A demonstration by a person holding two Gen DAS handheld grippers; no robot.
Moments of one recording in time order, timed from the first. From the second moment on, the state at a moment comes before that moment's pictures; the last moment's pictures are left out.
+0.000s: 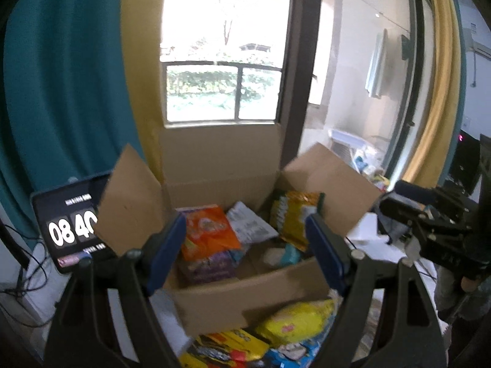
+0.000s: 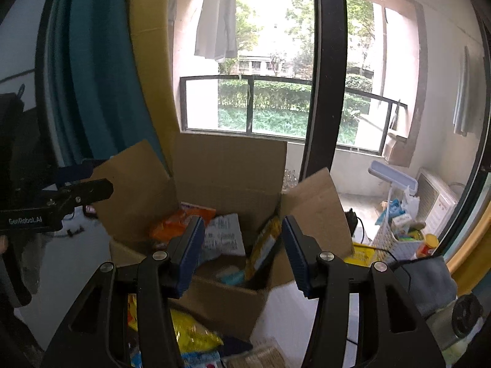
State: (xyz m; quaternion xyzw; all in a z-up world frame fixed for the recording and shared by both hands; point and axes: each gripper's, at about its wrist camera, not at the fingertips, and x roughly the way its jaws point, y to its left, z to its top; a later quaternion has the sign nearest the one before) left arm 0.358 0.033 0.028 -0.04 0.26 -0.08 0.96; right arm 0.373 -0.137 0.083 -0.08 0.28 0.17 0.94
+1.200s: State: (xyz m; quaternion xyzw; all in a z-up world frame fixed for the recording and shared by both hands) left arm 0.246 0.061 -0.139 -0.04 0.42 -0.04 0.91; right arm 0.273 -0.203 -0.099 -0.18 0.44 0.19 0.86
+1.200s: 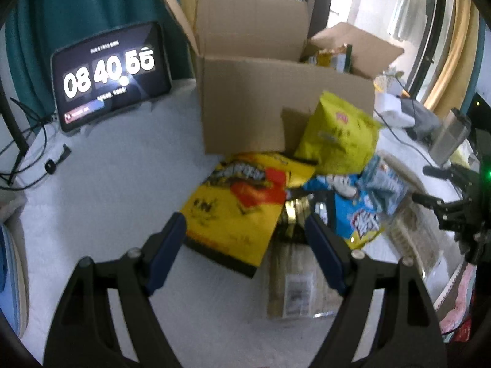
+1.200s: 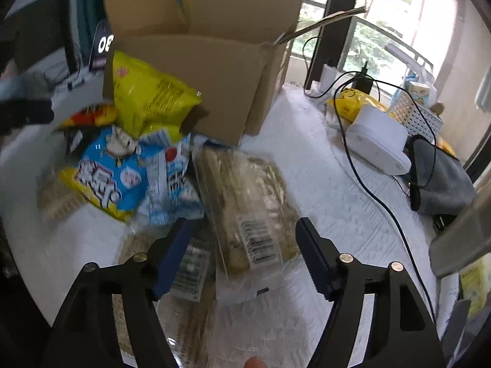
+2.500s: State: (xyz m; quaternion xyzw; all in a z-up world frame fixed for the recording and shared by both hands) left arm 0.336 0.064 -0.169 0.08 0.42 -0.06 0.90; right arm 0.310 -0.197 -0.109 -0.19 0.47 0.16 0.85
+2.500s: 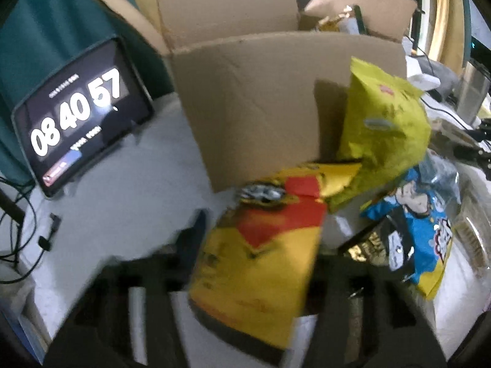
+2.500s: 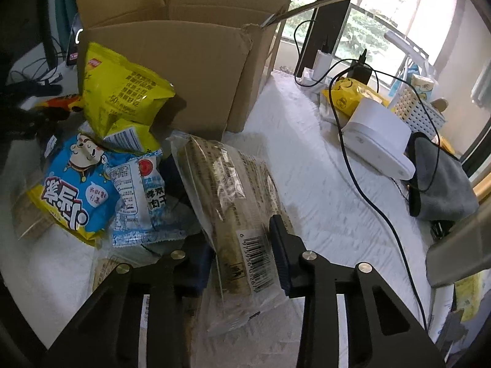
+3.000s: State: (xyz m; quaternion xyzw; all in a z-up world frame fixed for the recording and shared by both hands) left arm 0.270 0.082 -0.126 -0.02 0.36 -0.09 0.93; right arm 0.275 -0.211 -0.063 -0.15 0.43 0.17 0.88
